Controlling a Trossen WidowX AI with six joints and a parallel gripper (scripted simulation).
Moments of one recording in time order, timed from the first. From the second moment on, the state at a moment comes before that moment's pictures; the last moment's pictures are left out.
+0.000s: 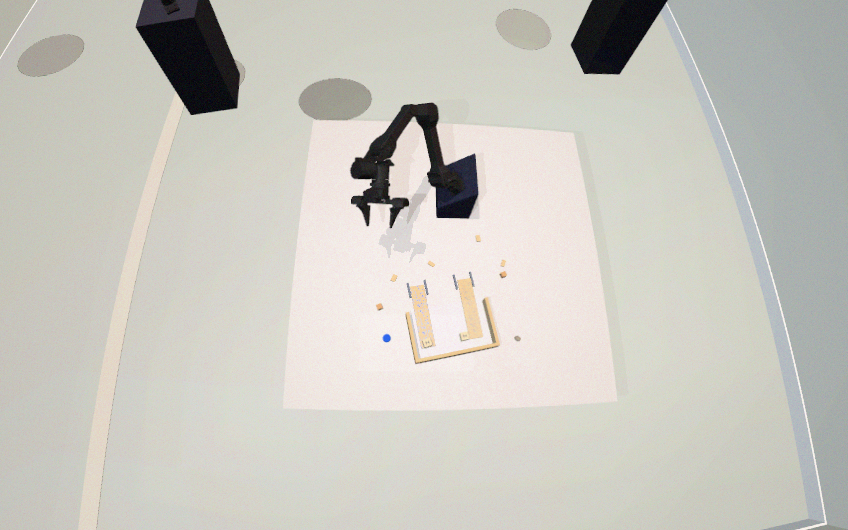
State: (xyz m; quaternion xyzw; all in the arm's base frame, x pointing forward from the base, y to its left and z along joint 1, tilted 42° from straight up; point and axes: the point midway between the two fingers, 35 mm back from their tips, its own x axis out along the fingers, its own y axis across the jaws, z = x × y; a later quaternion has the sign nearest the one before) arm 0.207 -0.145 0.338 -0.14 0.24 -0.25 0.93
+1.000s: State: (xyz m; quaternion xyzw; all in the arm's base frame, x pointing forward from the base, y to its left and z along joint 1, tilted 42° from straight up) arm 0.314 -0.037 0.076 -0.29 0.29 -0.23 0.88
